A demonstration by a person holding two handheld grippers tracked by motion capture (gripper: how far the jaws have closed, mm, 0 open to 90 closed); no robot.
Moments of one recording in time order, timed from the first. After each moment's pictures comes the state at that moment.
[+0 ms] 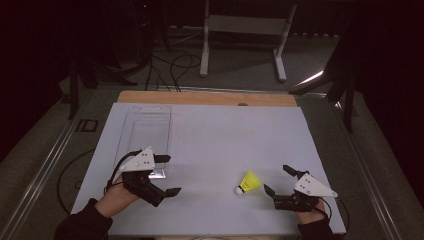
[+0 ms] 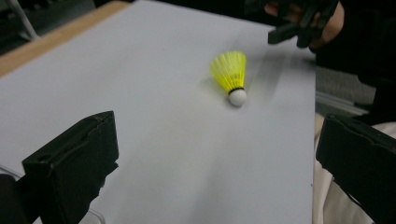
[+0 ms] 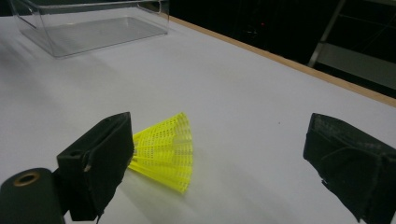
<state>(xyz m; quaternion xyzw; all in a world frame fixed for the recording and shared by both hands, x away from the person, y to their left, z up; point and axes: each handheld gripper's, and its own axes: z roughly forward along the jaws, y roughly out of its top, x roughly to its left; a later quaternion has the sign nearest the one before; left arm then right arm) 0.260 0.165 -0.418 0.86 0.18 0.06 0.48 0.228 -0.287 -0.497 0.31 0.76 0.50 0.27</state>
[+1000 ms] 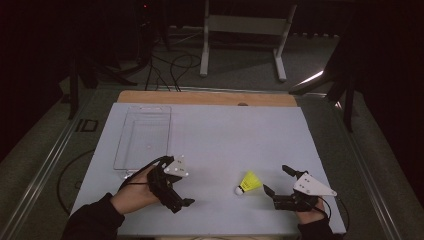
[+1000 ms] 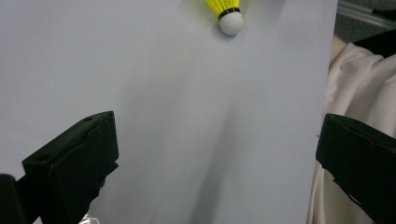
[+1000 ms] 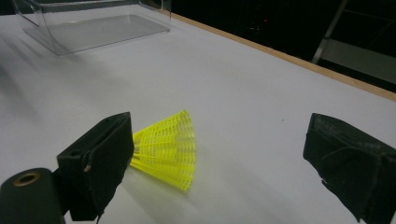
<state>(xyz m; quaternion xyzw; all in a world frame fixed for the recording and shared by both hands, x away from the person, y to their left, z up) 0.263 0.108 -0.429 0.94 0.16 0.03 0.31 0.229 -0.286 -0.497 0.32 0.76 0.50 0.26</state>
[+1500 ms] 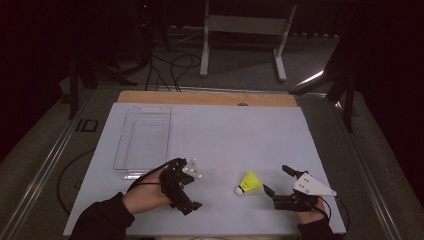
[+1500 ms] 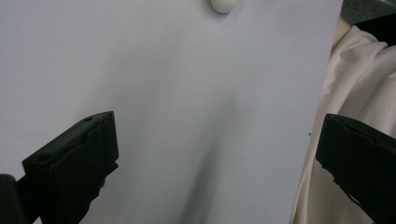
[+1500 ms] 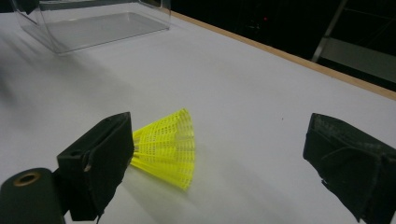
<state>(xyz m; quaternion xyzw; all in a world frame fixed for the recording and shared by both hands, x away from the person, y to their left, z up) 0.265 0.079 -0.436 0.95 0.17 0.00 0.25 0.230 -0.286 -0.497 0.32 0.76 0.50 0.26</state>
